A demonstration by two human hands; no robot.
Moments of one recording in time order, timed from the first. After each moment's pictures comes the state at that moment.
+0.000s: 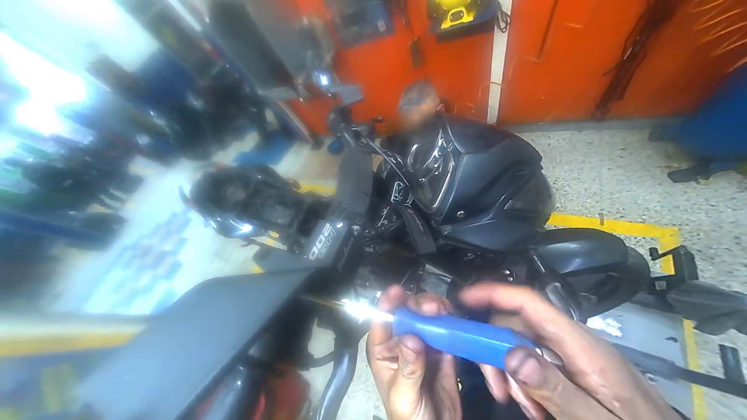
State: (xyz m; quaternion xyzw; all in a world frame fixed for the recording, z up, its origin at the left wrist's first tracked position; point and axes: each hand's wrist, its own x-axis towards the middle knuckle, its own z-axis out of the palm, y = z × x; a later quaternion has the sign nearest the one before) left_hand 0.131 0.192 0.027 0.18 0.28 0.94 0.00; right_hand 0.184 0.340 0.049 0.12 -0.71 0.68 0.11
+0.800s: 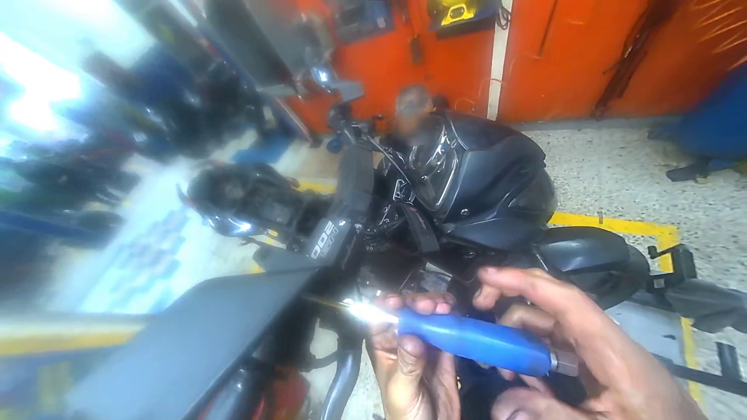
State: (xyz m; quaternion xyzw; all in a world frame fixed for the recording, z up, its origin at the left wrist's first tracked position) left_hand 0.126 0.188 0.027 0.16 0.25 0.96 0.04; right_hand 0.180 0.343 0.053 0.14 -0.74 0.64 0.16
